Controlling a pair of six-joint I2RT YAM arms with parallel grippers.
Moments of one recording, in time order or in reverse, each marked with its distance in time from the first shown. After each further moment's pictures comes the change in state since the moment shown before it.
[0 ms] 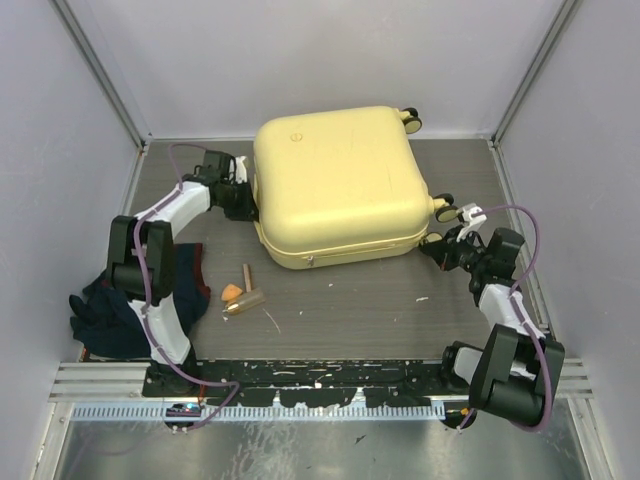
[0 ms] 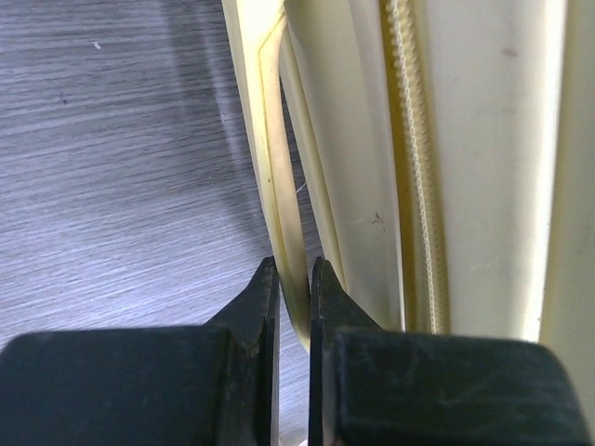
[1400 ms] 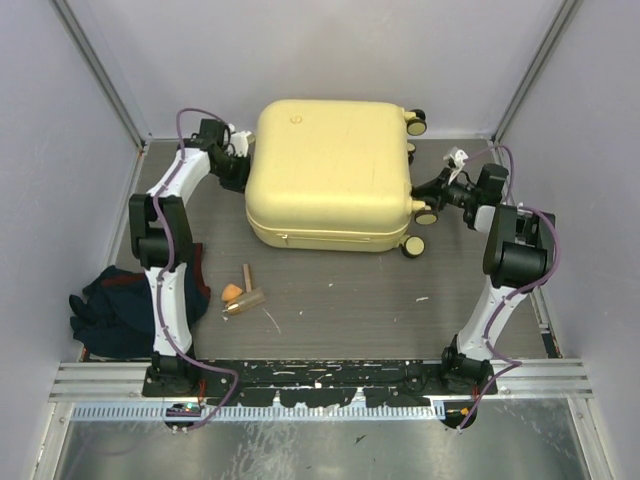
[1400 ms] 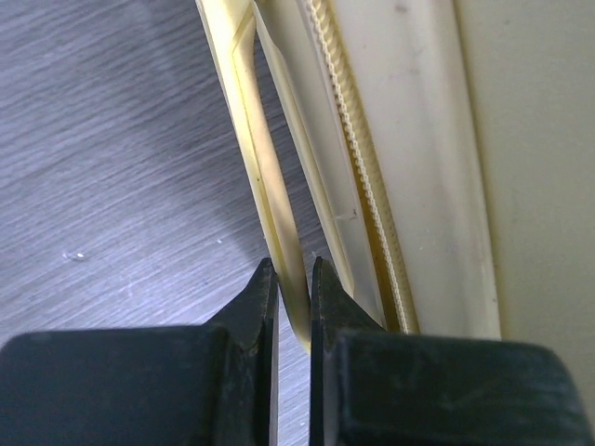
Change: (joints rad) left arm 0.072 0.375 0.592 -0.306 0.107 0.376; right arm 0.079 0.881 0.668 0.348 -0.359 -0.063
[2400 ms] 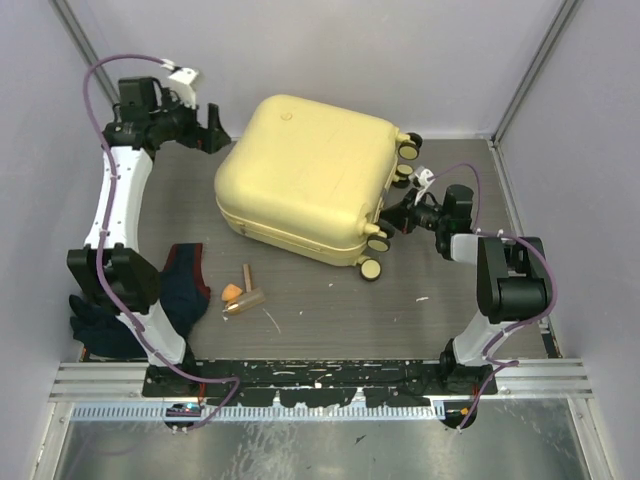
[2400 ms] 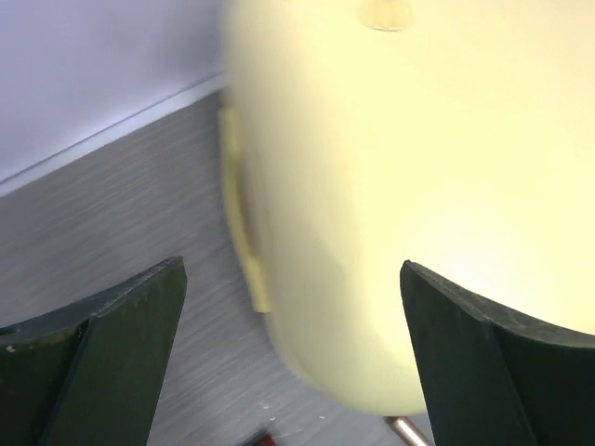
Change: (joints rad) left arm 0.154 -0.449 0.000 0.119 0.107 0.061; right arm 0.240 -0.269 -0.333 0.141 0.252 0.200
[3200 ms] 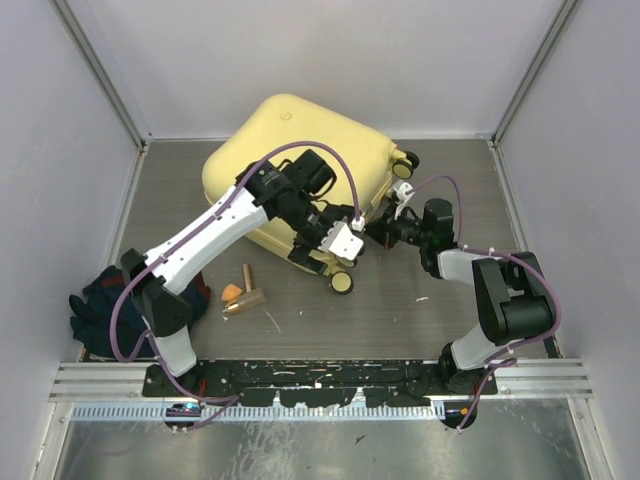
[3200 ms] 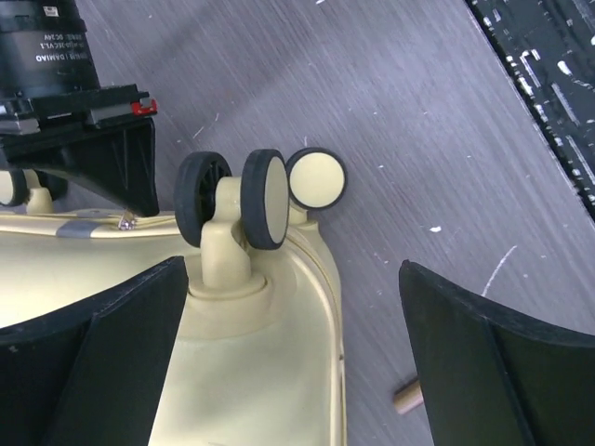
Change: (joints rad) left arm -0.882 -0.027 -0.014 -0.640 0.072 1.094; right arm 0.189 -0.140 -0.144 0.020 0.145 0.061
